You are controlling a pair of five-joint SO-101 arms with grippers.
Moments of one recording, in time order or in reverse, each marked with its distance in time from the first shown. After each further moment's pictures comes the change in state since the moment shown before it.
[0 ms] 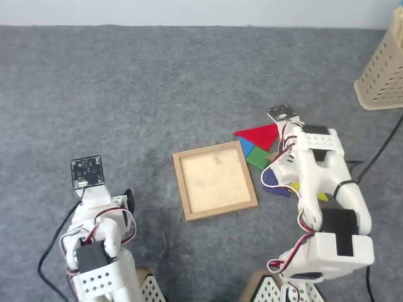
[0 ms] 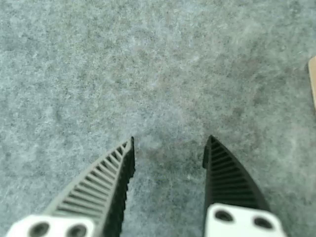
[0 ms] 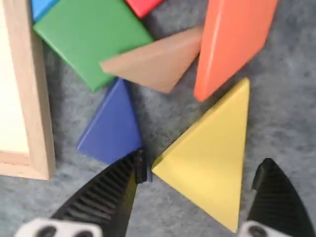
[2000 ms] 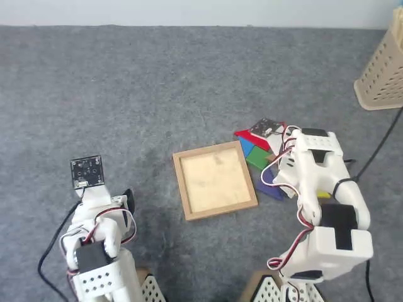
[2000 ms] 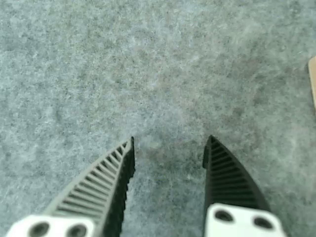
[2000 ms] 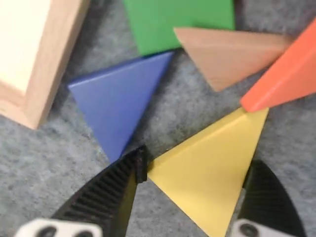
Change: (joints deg) left arm 0.0 0.0 0.0 0.0 0.0; right arm 0.3 2.8 1.4 0.9 24.3
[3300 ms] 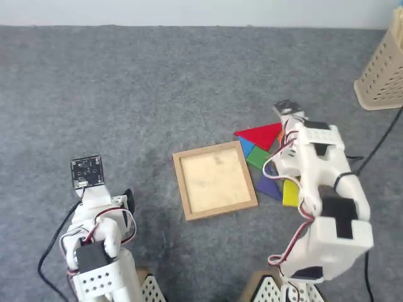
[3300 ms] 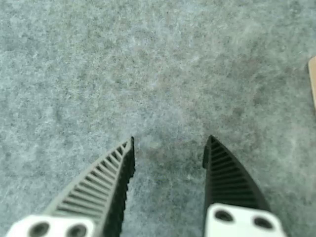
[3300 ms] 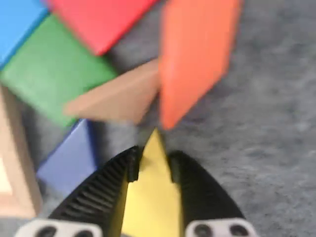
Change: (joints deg) left arm 0.0 0.0 0.0 0.0 0.0; right arm 1.4 4.8 -7.6 -3.5 -29.1
